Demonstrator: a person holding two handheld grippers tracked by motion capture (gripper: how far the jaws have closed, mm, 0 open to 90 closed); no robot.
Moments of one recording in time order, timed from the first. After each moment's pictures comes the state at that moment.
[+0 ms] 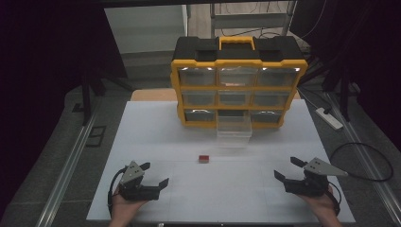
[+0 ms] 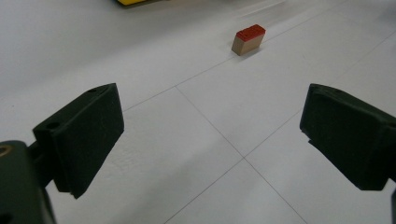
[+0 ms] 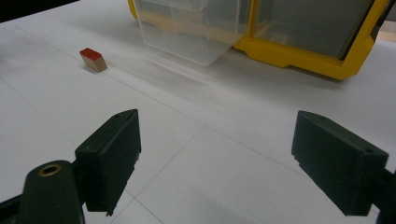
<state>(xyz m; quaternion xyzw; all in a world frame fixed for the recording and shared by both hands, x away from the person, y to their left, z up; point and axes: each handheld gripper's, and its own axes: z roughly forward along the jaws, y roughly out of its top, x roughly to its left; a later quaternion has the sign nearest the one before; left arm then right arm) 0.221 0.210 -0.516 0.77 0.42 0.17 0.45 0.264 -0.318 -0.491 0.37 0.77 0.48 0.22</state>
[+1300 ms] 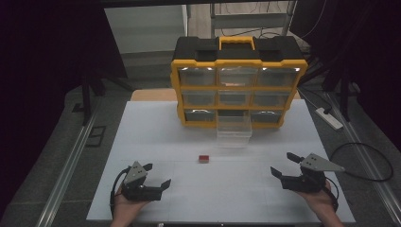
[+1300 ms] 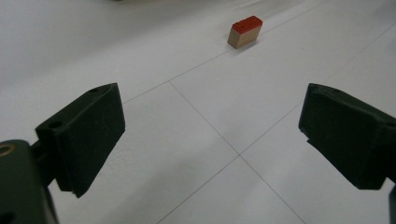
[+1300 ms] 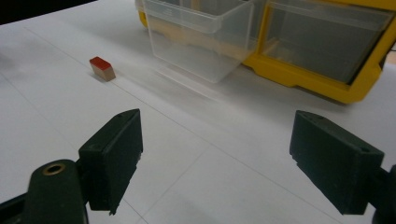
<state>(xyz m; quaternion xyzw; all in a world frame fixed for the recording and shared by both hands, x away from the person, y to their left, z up) 0.223 0.205 -0.518 0.78 0.41 0.16 0.44 0.269 -0.305 -0.475 0.34 0.78 0.48 0.23</state>
